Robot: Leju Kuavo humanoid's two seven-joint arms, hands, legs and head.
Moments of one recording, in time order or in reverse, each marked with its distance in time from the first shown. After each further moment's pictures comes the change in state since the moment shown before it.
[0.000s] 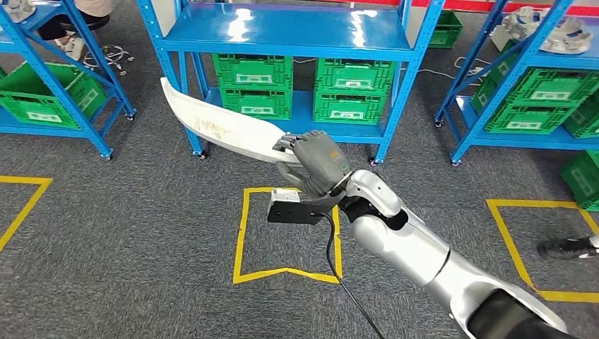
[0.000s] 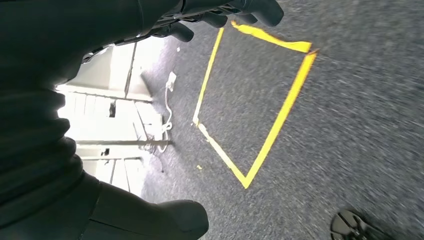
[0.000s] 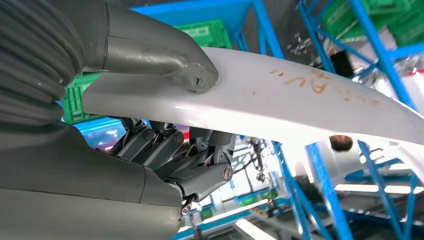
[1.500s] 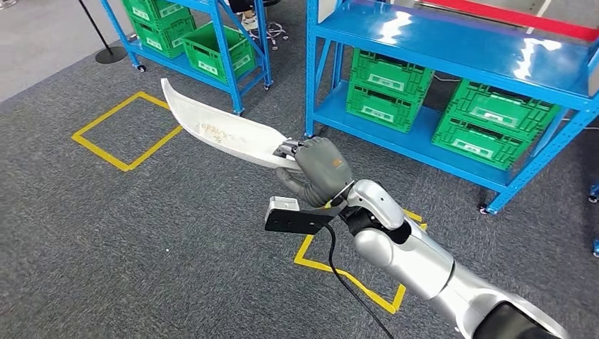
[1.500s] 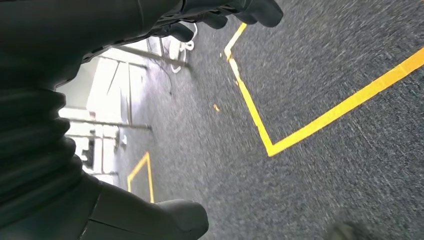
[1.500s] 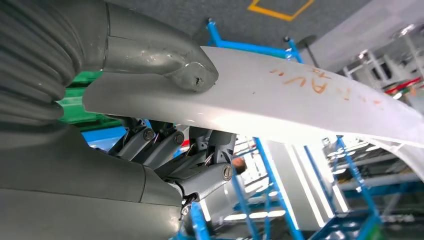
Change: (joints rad) left arm 0.019 0.044 -0.036 0.004 0.004 -0.002 -0.074; right arm 0.049 0.000 -0.015 -0.113 0.026 0.013 0.105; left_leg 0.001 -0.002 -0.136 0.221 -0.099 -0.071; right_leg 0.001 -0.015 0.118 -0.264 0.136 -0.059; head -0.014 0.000
